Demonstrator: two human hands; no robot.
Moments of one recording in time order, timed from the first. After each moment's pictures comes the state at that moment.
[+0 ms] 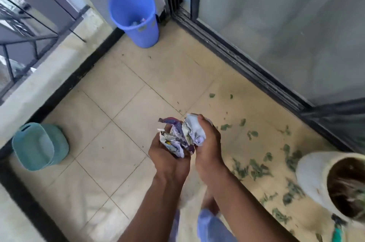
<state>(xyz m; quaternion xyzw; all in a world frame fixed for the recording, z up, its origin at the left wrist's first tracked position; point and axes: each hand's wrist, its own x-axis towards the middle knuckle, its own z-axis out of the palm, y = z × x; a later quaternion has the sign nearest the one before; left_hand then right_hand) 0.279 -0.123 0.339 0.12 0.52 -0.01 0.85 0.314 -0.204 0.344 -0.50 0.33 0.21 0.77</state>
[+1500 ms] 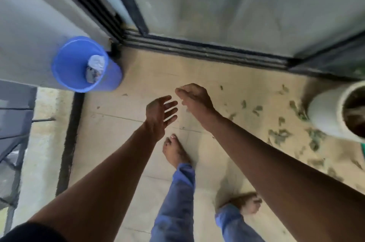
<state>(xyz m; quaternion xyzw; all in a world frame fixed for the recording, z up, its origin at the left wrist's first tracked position) 0.536 -0.045 0.314 0.59 0.39 -0.38 0.60 0.508 -0.174 0.329 -0.67 0.35 0.18 0.63</state>
